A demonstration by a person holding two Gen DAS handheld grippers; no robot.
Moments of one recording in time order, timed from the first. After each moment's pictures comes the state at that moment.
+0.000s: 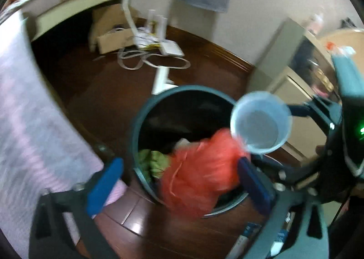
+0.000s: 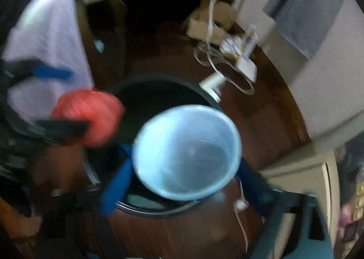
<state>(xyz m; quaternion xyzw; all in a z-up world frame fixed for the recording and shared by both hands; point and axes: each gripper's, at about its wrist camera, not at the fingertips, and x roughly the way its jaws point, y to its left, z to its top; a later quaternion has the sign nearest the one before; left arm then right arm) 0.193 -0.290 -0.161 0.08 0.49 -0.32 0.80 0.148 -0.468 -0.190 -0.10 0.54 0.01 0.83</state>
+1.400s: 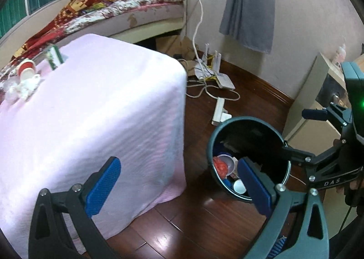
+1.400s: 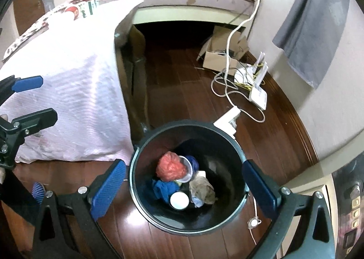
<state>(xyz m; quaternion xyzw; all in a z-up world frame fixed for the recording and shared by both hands) 0.166 -0.187 -0.079 0.08 0.41 -0.19 0.89 0.148 -0.409 -0.112 -0.08 0.47 0.06 0.88</state>
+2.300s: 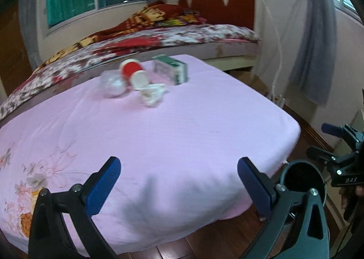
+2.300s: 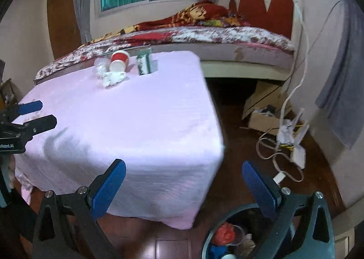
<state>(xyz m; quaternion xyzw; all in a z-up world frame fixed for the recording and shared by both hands) 0.183 -0.004 -0.025 0.01 0.34 -0.01 0.94 0.210 -0.275 -0.049 -0.04 0.35 0.17 0.92</state>
